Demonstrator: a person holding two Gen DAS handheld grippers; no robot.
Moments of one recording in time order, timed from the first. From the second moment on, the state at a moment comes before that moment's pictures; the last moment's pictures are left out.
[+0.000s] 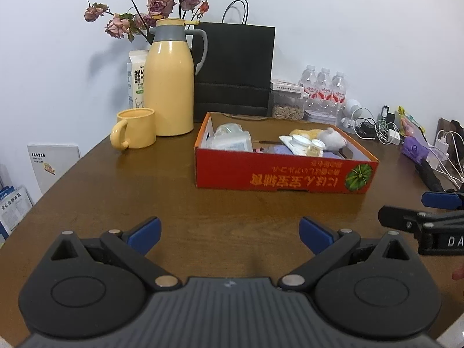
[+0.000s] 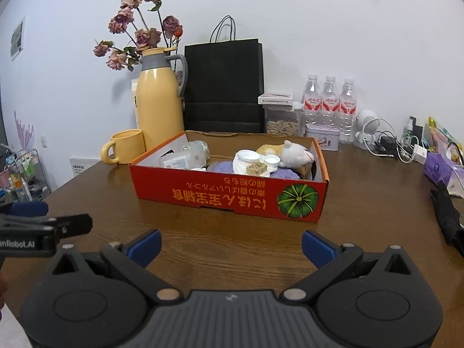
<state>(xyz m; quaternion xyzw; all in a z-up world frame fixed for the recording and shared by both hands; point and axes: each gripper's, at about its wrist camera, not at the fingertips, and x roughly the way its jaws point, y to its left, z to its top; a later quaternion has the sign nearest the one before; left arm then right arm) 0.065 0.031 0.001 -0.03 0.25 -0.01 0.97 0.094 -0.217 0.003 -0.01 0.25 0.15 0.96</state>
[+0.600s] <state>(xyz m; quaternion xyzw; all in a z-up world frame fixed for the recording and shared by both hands) 0.056 0.027 0.001 -0.03 0.25 -0.02 0.97 0.083 -0.224 0.003 -0.01 0.25 0.14 0.96</state>
